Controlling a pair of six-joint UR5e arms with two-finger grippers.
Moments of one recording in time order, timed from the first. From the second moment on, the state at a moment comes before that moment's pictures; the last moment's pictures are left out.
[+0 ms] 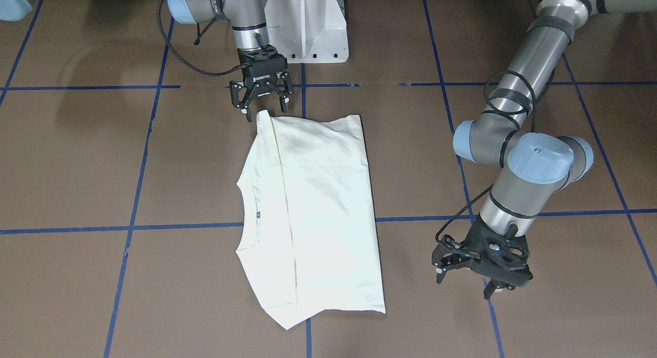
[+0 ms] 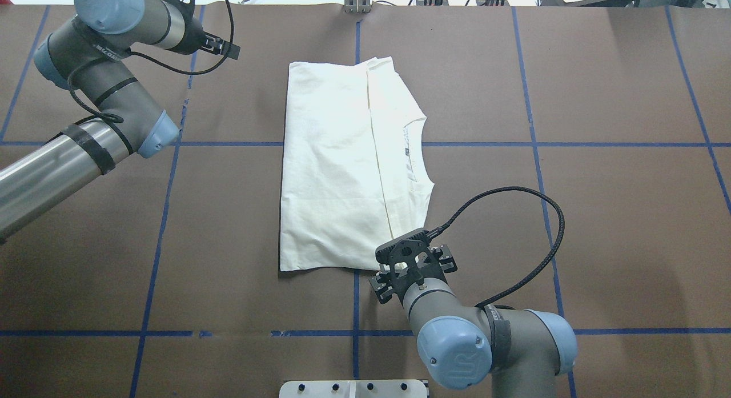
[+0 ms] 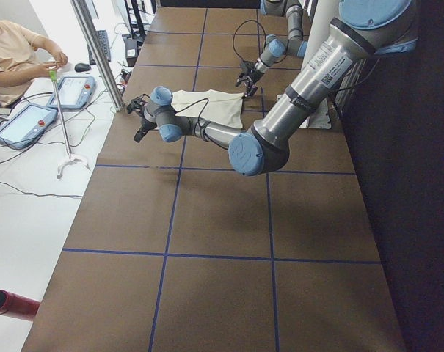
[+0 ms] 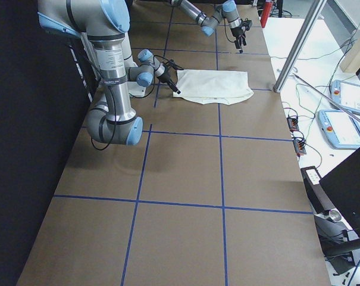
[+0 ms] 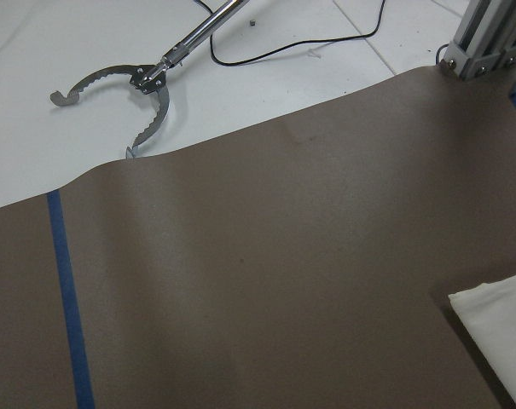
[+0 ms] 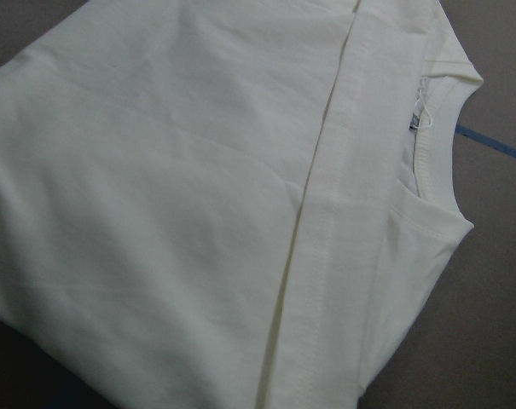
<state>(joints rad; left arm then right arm) -0.93 -2.29 -1.06 -2.41 -1.86 -0.66 0.11 -1.17 1.85 -1.34 1.04 1.00</state>
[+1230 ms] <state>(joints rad) -0.92 -2.27 -1.08 -2.42 -1.86 -0.67 0.09 -1.19 1.87 -1.34 1.03 0.93</state>
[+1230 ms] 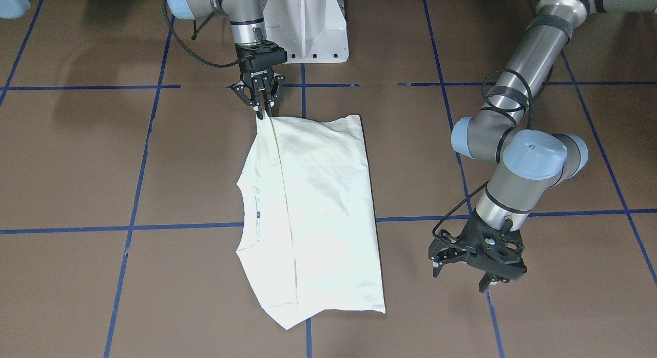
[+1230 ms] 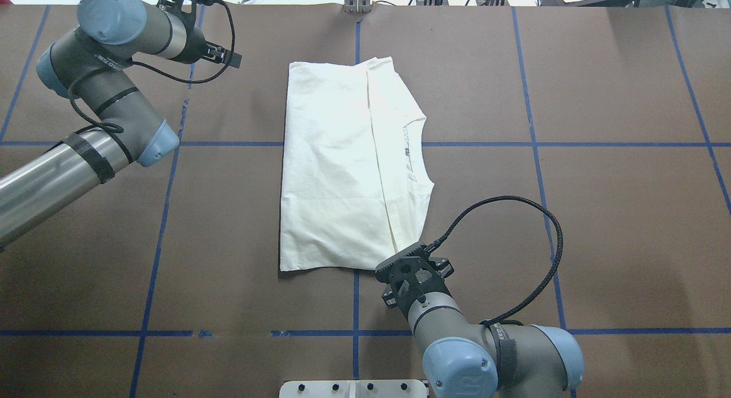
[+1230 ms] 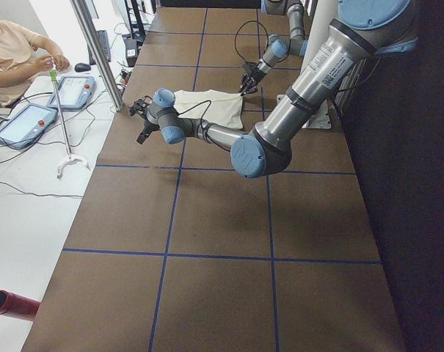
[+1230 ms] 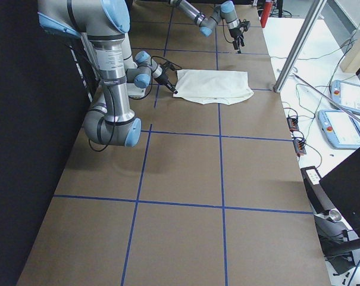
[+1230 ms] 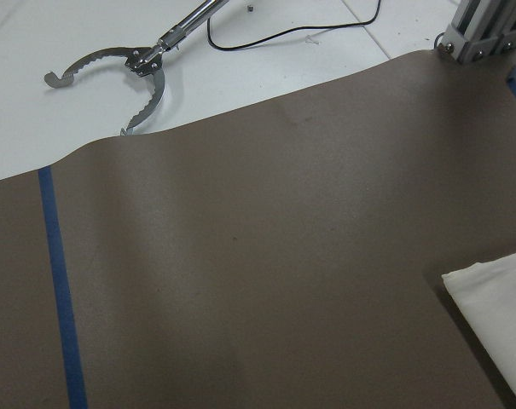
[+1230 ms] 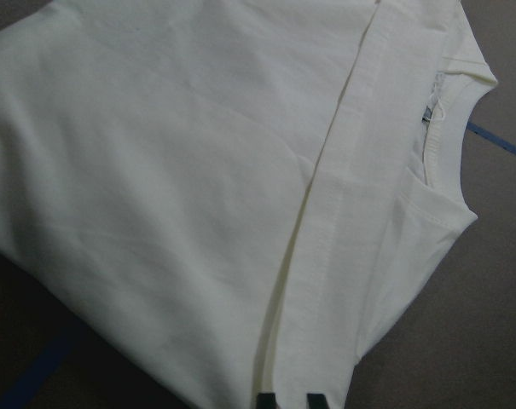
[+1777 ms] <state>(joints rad) -0.92 -2.27 -1.08 -2.42 -1.86 -0.67 0.11 -1.23 1.91 -1.34 1.04 1.08</state>
